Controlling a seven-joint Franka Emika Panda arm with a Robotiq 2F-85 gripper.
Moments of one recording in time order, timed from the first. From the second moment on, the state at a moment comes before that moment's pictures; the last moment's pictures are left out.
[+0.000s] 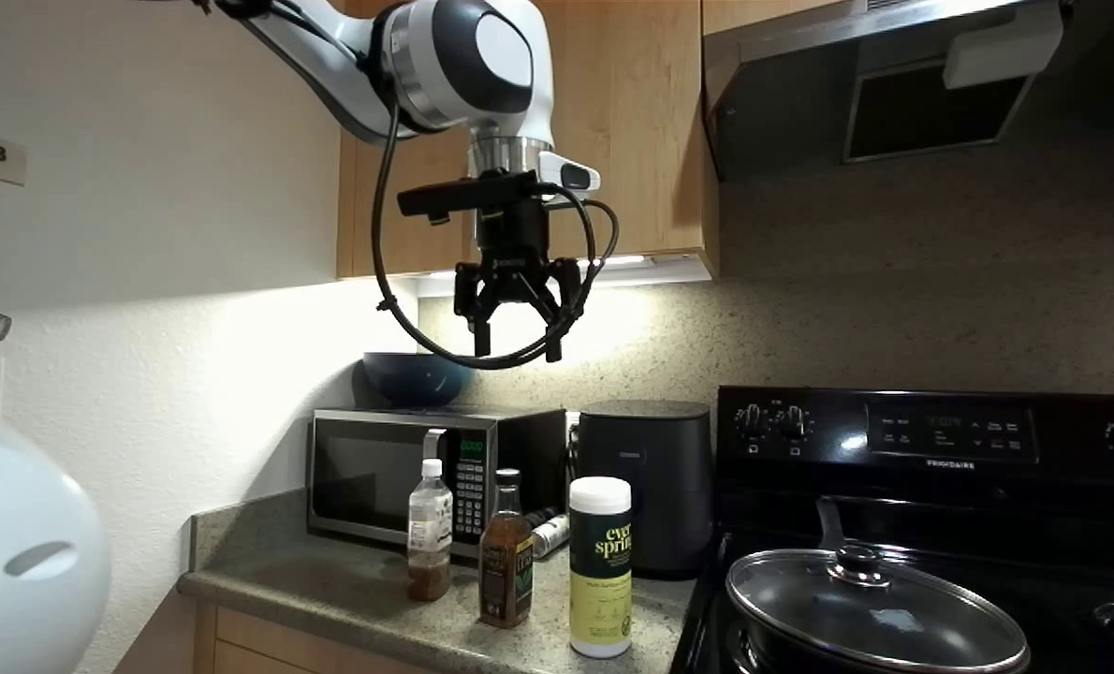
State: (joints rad) arm 0.00 -0.59 -0.08 -2.32 0.01 1.91 0.02
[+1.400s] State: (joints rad) arm 0.09 -0.08 0.00 -2.05 0.08 2.06 -0.04
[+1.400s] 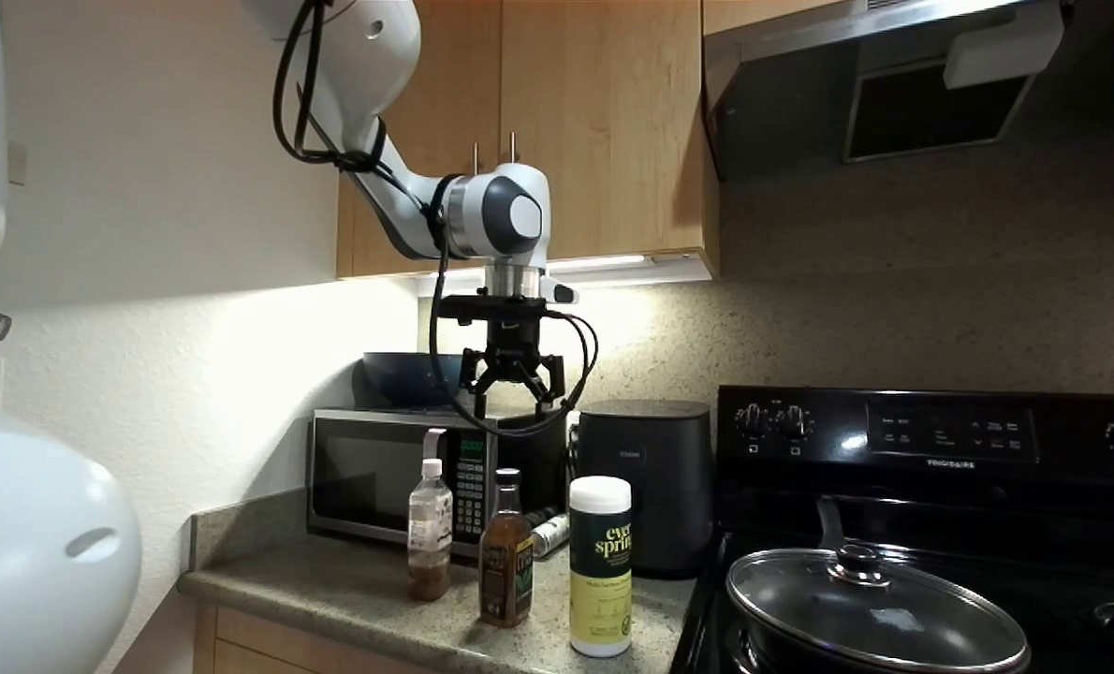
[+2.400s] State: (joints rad) arm 0.09 0.24 0.01 -1.82 0.12 2.05 -0.03
